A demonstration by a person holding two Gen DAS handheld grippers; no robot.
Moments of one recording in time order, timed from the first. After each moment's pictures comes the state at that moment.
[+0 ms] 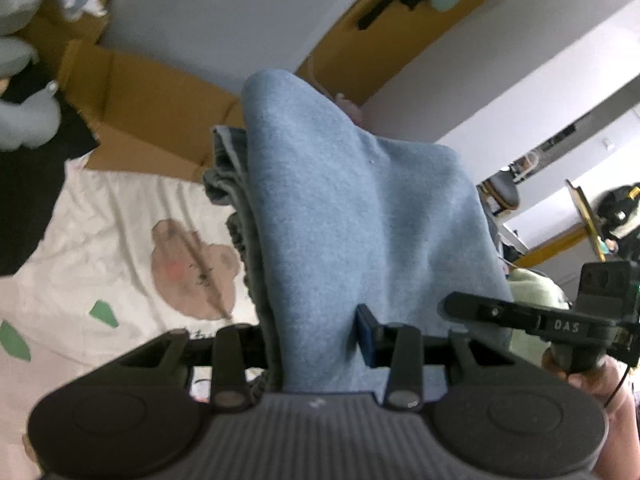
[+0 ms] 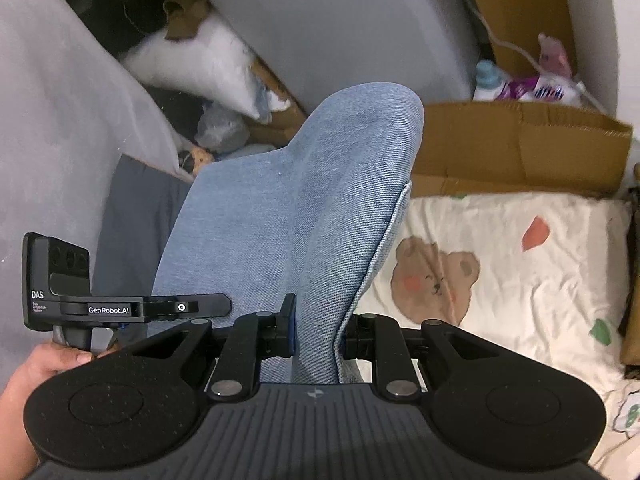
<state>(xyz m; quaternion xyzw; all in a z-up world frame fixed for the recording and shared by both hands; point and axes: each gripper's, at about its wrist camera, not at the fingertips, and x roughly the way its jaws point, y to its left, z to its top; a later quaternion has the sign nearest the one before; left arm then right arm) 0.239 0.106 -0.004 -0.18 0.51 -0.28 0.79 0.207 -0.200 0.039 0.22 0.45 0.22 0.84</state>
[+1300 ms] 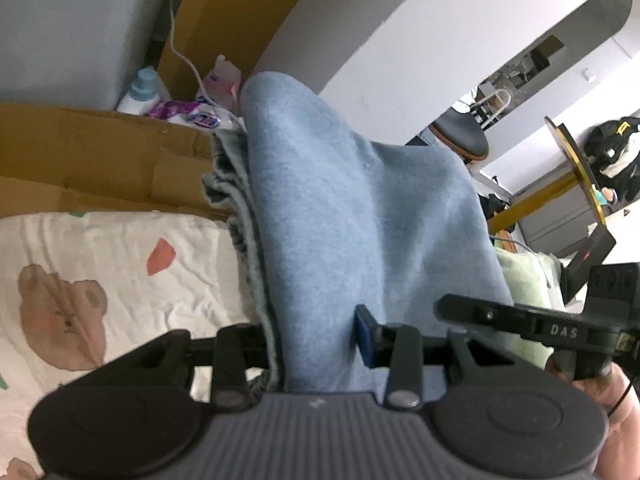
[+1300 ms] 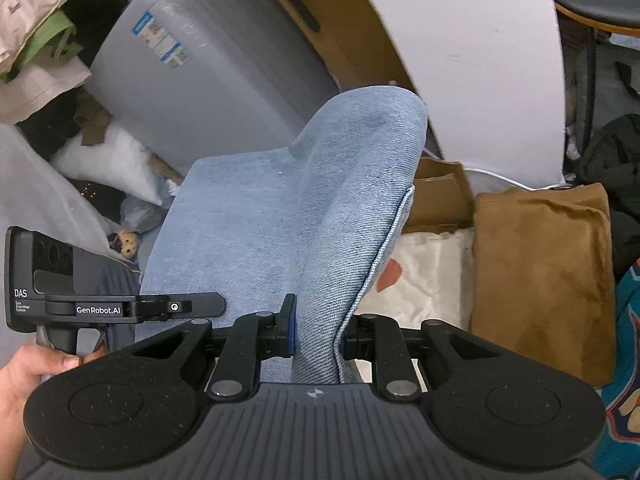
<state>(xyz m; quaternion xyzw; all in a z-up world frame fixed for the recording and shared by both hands) 0.290 -0.178 -0.010 -0.11 0.53 -0.34 0.77 0.213 -0.455 0.040 0.26 0.43 0.11 0.86</state>
